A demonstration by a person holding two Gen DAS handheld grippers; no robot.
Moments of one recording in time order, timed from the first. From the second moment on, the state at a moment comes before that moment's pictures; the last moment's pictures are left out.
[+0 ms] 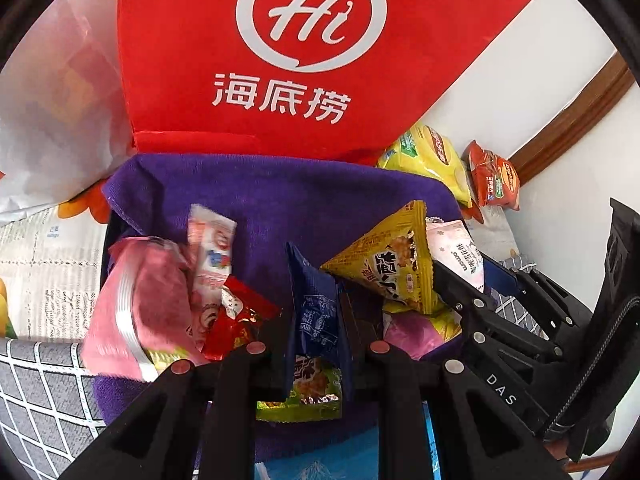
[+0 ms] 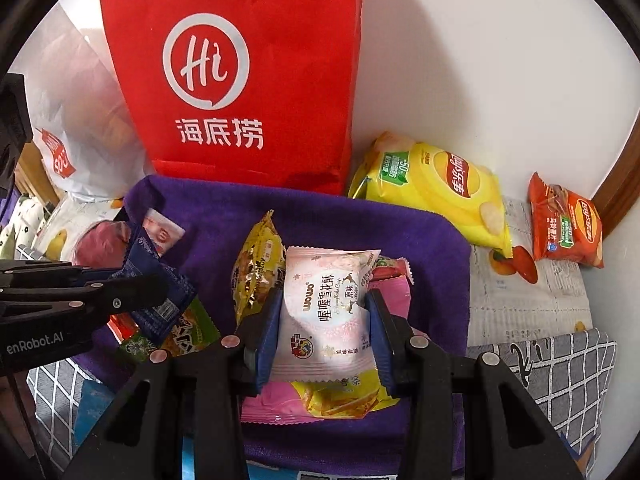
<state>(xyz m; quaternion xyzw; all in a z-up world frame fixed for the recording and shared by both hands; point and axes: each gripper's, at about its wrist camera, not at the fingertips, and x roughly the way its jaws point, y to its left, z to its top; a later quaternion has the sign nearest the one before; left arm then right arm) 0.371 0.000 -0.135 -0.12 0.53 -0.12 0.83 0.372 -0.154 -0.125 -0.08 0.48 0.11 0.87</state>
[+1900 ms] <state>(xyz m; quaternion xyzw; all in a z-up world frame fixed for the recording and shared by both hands) 0.366 0.007 -0.114 -0.07 0.51 -0.09 0.85 0.364 -0.159 -0.106 -0.10 0.45 0.09 0.88</state>
